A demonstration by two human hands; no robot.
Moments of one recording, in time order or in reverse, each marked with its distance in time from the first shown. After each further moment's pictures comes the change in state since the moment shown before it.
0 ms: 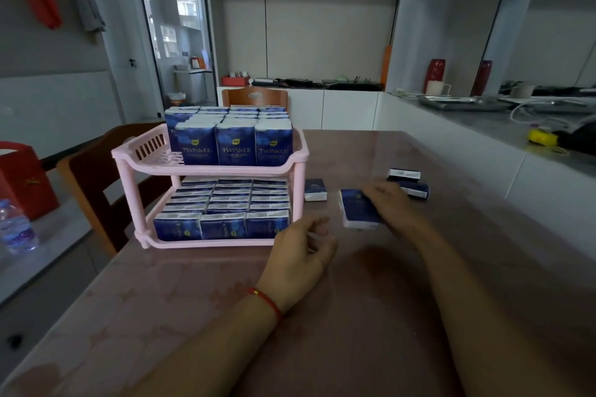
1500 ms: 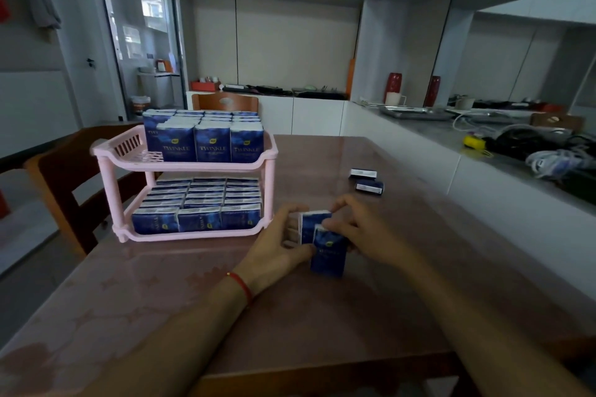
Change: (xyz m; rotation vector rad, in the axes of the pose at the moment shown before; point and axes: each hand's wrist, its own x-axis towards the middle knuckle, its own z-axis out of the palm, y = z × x) left_hand -0.011 0.005 0.005 -0.323 -0.228 0.066; right_hand -0.098 -0.017 -0.028 -0.265 -0.253 -0.150
